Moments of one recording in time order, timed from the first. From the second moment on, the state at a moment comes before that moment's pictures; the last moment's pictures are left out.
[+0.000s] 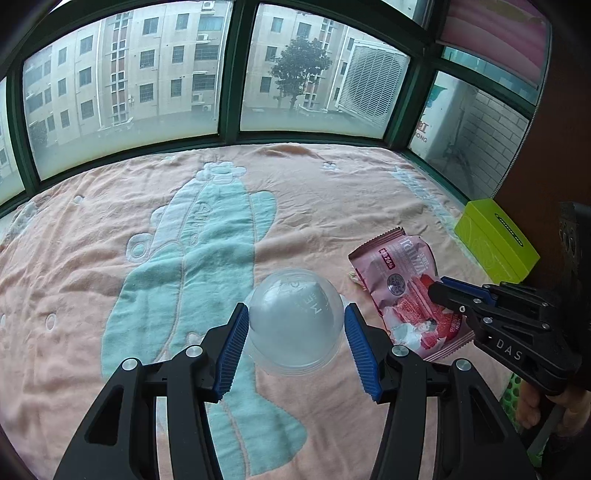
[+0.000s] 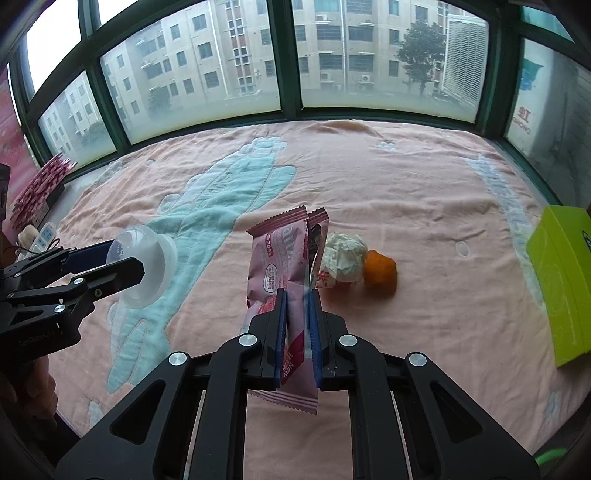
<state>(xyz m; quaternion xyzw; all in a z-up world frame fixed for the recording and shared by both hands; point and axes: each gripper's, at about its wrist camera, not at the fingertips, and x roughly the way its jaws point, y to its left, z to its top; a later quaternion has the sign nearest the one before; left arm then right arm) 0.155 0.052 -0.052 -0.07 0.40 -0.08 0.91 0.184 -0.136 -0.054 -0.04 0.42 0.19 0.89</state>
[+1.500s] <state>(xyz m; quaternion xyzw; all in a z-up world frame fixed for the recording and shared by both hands) 0.063 -0.176 -0.002 0.01 0.35 -0.31 0.88 -0.045 -0.369 -0.019 0.09 0.34 -0.13 0.93</state>
